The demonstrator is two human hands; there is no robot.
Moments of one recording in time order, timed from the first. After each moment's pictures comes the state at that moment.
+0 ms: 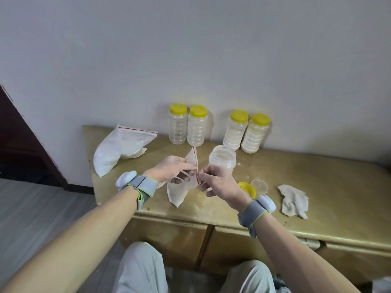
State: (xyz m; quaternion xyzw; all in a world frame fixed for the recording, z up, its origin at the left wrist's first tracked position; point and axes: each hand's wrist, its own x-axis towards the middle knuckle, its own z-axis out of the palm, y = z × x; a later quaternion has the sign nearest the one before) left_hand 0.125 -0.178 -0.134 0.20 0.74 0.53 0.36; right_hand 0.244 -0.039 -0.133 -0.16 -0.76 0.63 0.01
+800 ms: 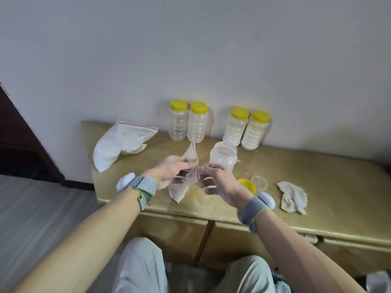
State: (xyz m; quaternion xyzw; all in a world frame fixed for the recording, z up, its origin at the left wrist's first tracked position) left_hand 0.130 -0.183 -0.148 0.15 0.68 0.60 0.39; right_hand 0.246 -0.048 -0.129 -0.20 -0.68 0.71 -0.02
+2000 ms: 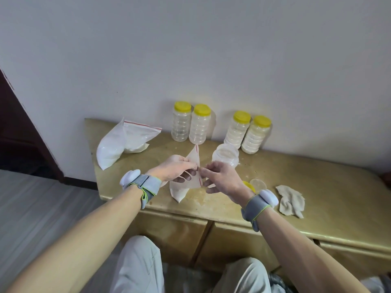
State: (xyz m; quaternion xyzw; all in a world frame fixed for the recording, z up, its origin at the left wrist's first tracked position) left_hand 0.134 -0.189 -0.138 0.19 0.76 0.52 0.34; right_hand 0.244 -0.045 -0.128 -0.19 -0.78 0.60 0.02
